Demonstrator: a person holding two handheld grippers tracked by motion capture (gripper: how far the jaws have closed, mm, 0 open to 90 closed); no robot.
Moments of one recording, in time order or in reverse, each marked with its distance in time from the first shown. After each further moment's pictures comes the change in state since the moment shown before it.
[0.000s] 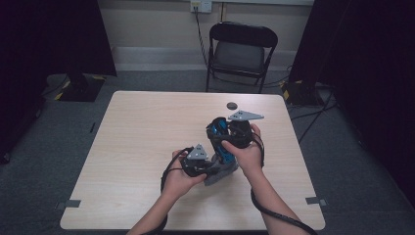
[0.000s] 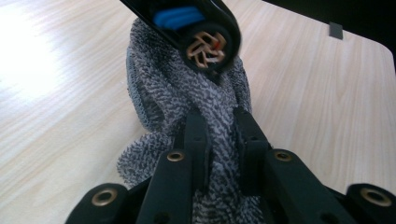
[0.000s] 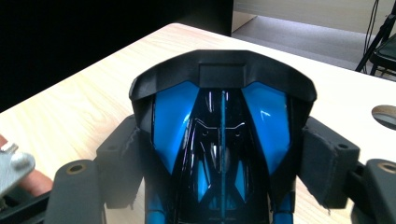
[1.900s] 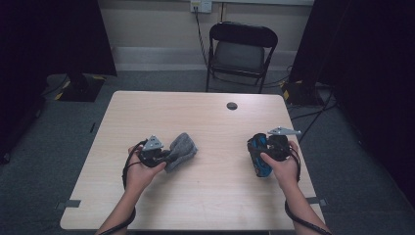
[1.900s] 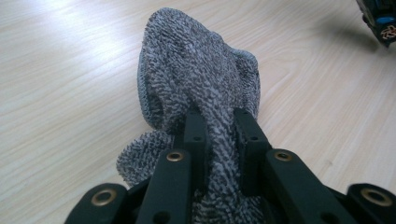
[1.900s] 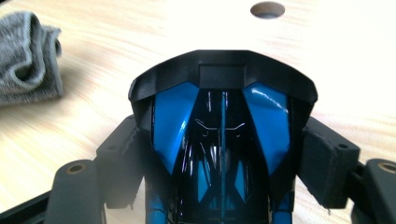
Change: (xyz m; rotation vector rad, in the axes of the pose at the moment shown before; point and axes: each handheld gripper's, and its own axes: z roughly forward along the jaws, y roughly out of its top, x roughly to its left) left arm 0.076 -0.057 -0.083 -0.048 0.269 -0.146; right arm -0.094 -0.085 -0.053 0.142 -0.186 0.110
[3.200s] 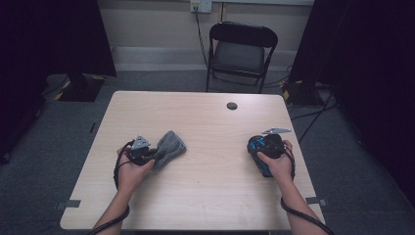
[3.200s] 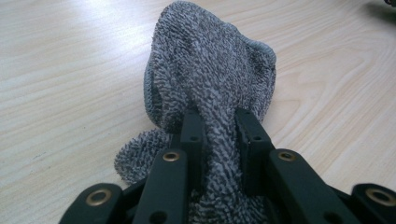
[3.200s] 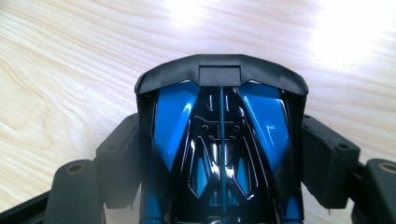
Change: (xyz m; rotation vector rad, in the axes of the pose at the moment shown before) left arm 0.038 -0.028 -0.001 -0.008 0.096 -0.088; right arm -0.020 -0.012 0.042 0.125 -0.065 -0.024
